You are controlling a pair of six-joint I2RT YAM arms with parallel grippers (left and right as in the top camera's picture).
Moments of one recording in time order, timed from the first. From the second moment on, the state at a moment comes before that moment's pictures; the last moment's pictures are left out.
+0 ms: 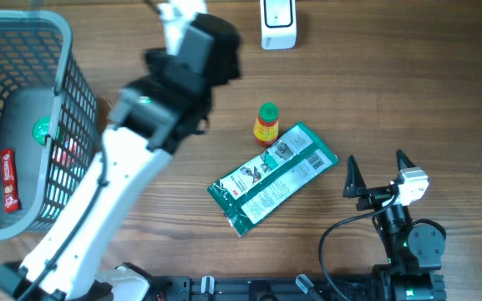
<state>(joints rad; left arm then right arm) -0.54 1.52 1.69 -0.89 -0.54 -0.51 0.02 0.01 0.01 0.00 -0.12 0.08</state>
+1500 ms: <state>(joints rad) 0.46 1.84 1.71 -1.04 -0.22 -0.73 0.02 0.01 0.01 0.00 -0.12 0.08</state>
